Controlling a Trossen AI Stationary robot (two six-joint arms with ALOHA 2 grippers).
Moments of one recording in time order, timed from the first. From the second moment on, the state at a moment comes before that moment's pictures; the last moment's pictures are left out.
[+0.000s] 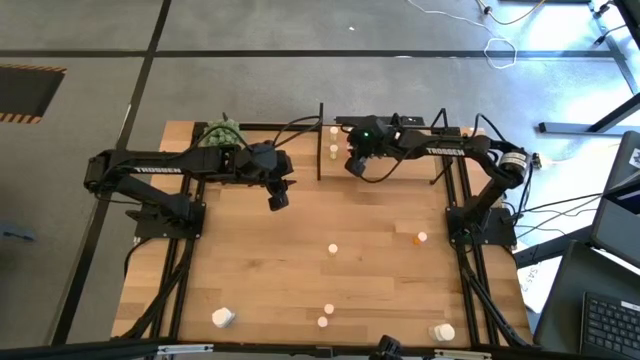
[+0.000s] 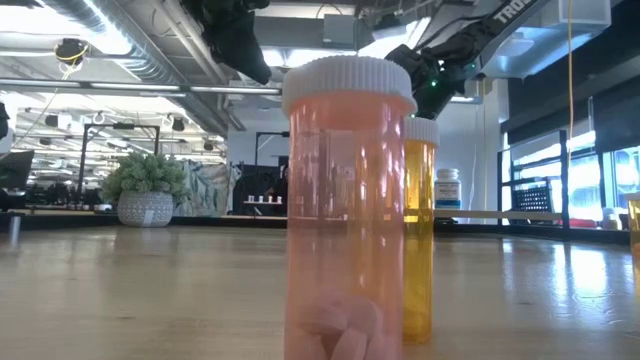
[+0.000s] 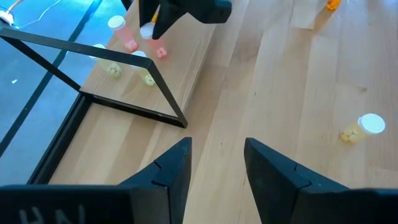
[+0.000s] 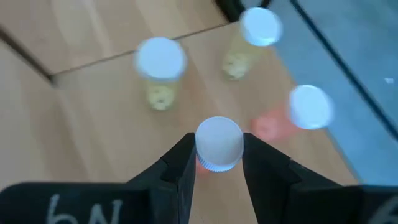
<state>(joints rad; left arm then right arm) 0.10 1.26 1.12 -0.52 -0.28 -0.05 -0.50 1.68 1.06 -0.20 0.12 -0.11</state>
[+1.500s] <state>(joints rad) 0.10 1.26 1.12 -0.52 -0.28 -0.05 -0.50 1.68 1.06 -0.22 0.06 -0.08</state>
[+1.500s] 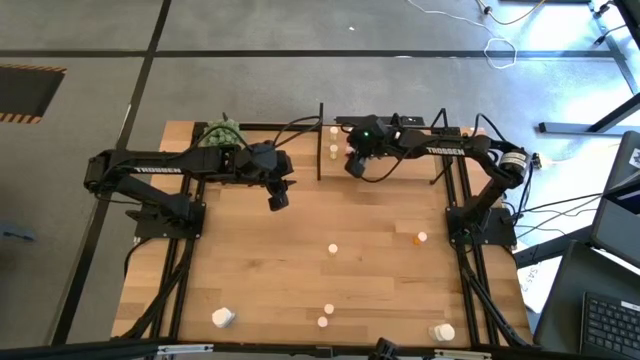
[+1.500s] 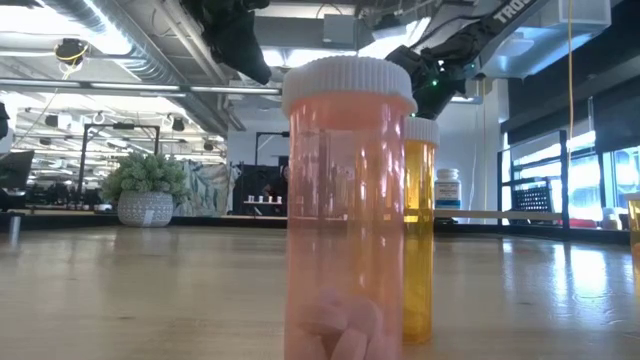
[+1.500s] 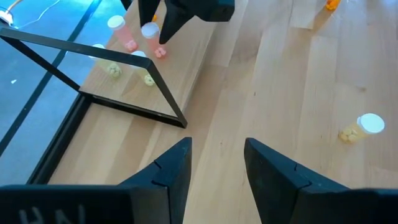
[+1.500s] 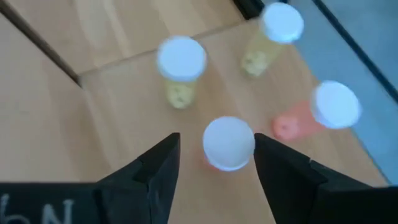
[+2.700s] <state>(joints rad) 0.10 1.22 1.11 -0.58 -0.27 -0.10 -0.44 1.43 1.25 -0.62 0.06 -0.11</state>
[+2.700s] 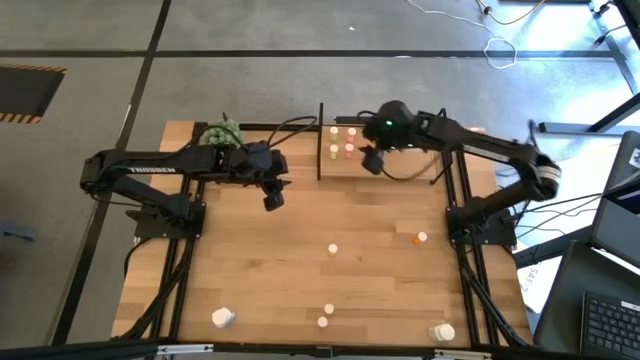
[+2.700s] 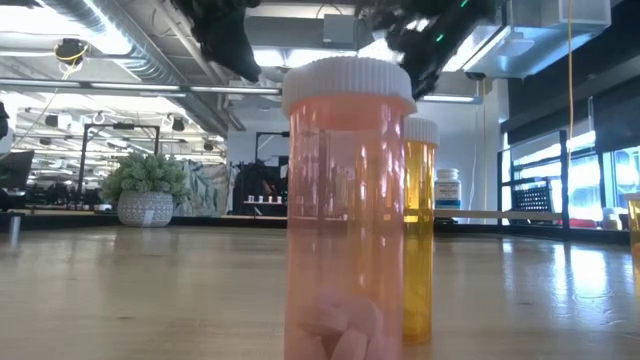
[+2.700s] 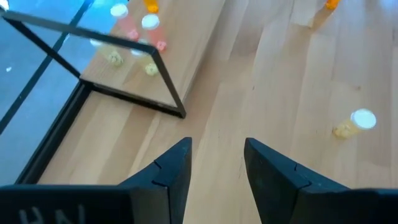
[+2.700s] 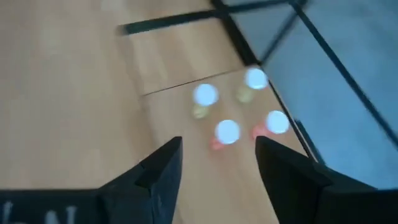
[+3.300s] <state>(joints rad) 0.09 1.19 1.11 -0.64 -0.20 -0.10 -0.13 1.11 1.25 -1.30 -0.07 0.27</state>
